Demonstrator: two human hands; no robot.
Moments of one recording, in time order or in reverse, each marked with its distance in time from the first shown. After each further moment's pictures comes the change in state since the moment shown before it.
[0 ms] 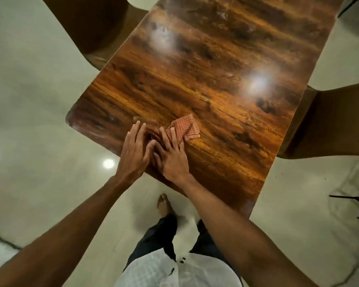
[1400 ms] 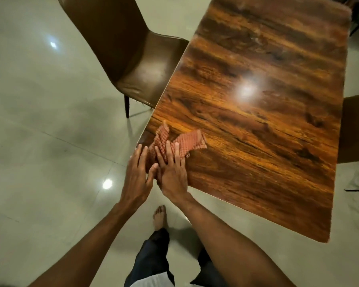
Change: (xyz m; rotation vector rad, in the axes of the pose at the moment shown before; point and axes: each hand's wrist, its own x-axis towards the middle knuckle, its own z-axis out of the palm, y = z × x) left_hand 0.051 -0.217 -0.141 -0.133 -0.083 0.014; right_hand 0.153 -0.230 0.060 0.027 0.099 0.225
